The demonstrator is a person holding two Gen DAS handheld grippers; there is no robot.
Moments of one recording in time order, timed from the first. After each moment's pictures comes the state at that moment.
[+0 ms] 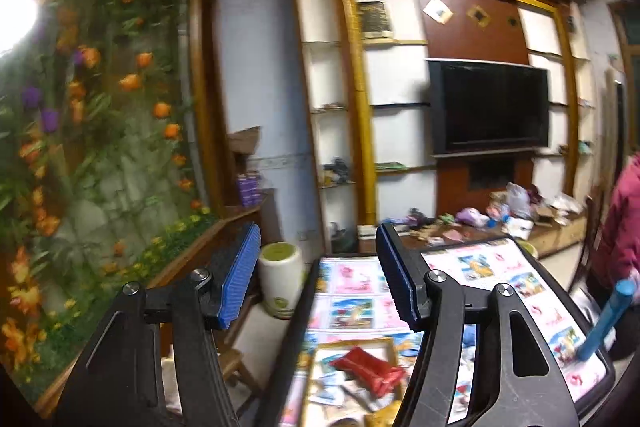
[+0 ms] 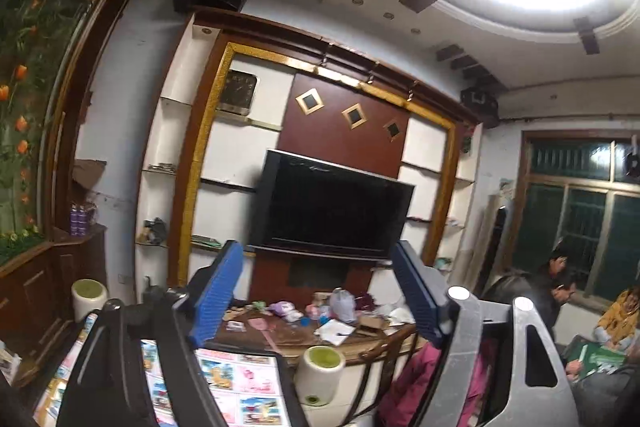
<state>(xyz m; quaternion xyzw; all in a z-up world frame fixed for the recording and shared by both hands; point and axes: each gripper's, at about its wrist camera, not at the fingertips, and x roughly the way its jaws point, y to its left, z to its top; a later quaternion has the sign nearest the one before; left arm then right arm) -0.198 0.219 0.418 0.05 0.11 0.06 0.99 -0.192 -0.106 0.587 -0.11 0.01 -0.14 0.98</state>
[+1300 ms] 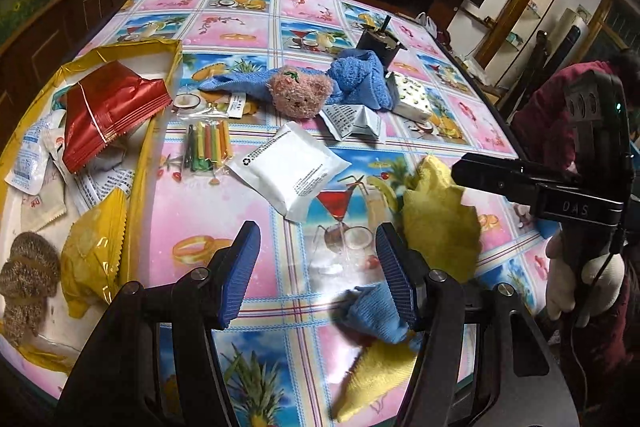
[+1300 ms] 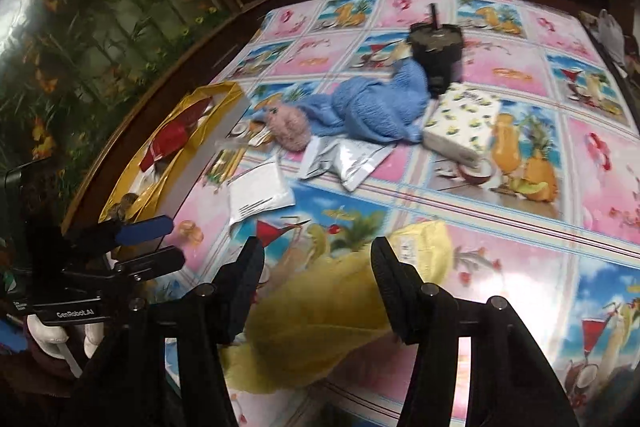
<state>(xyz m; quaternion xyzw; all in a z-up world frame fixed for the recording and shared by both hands) -0.070 0.076 0.054 -0.09 0.46 -0.14 0.87 -0.058 -0.120 0.056 0.04 0.46 0.27 0.84</state>
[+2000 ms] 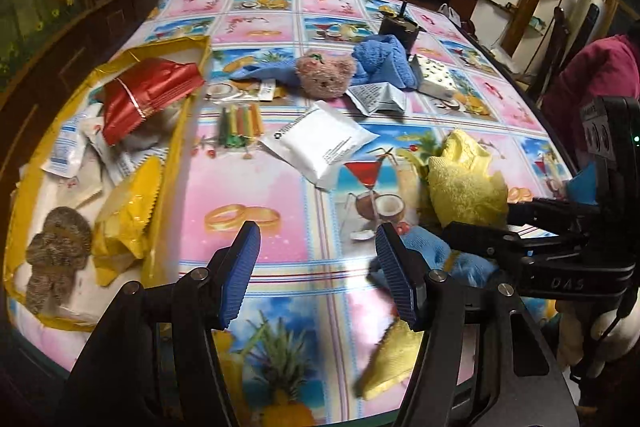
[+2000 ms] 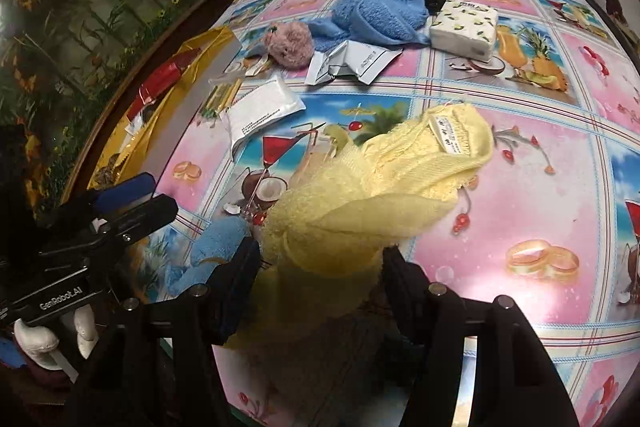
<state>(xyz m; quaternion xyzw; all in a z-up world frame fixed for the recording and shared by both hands) -0.096 0.072 0.046 -0.02 0.45 -0.07 0.89 -0.083 -0.077 0.002 0.04 0.50 0.24 0.83</state>
